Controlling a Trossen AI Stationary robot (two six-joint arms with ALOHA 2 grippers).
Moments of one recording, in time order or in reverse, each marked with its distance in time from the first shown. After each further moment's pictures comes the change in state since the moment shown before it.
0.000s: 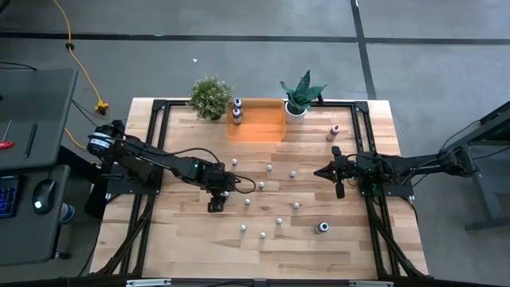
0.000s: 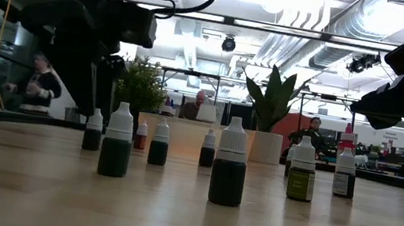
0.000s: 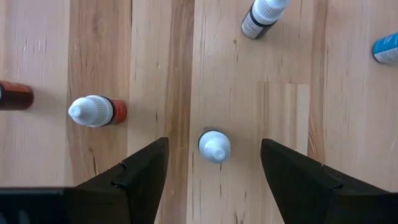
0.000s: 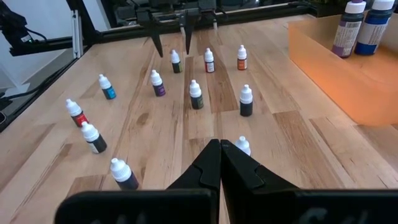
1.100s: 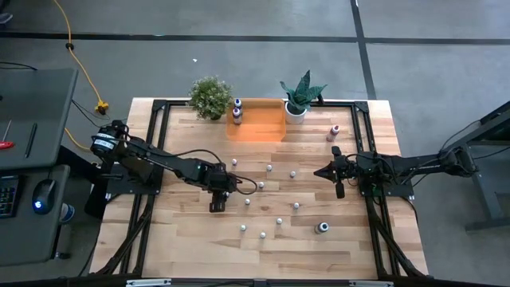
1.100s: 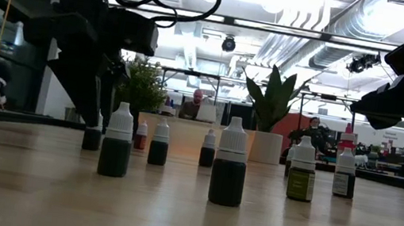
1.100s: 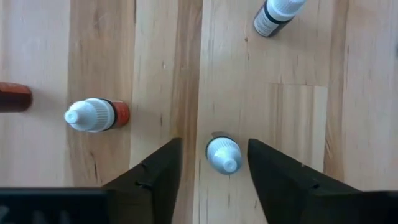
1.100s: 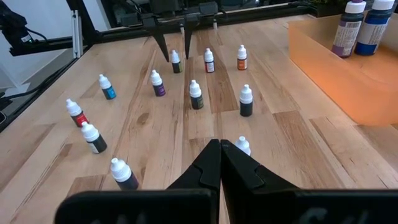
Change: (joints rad) left arm 0.000 0.040 0.002 0.020 -0.020 -0.001; right arm 0.000 0.000 0.000 0.000 0.000 0.000
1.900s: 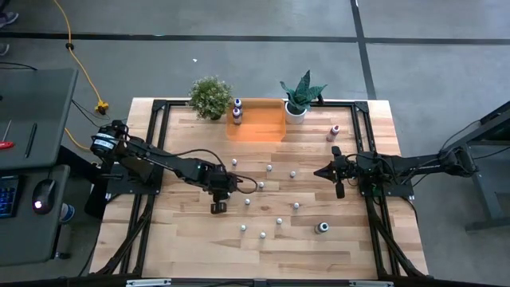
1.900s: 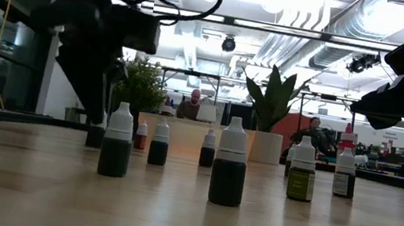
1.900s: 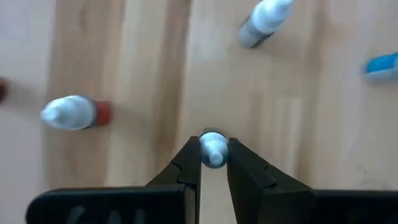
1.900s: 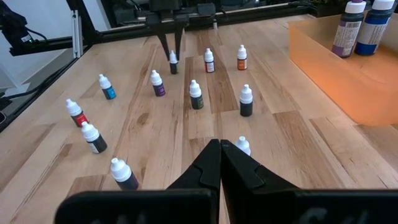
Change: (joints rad) left arm 0.013 -0.003 0.019 0.003 0.063 -0.089; right arm 0.000 0.000 0.000 0.000 0.000 0.000
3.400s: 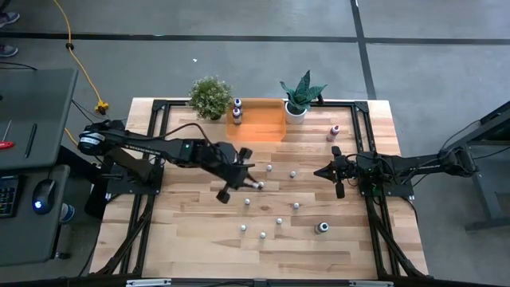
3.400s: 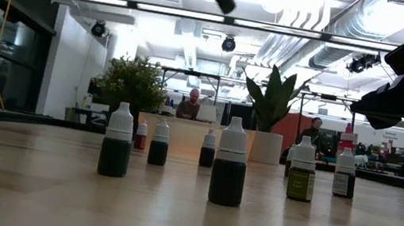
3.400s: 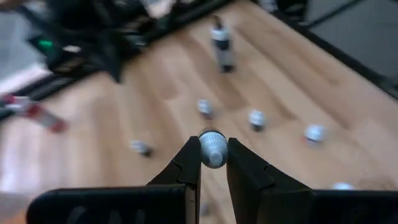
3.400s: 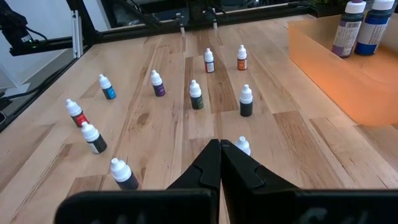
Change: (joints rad) left arm 0.079 -0.147 0.227 0.233 0.125 0.707; right arm 0.000 0.000 0.000 0.000 0.000 0.000
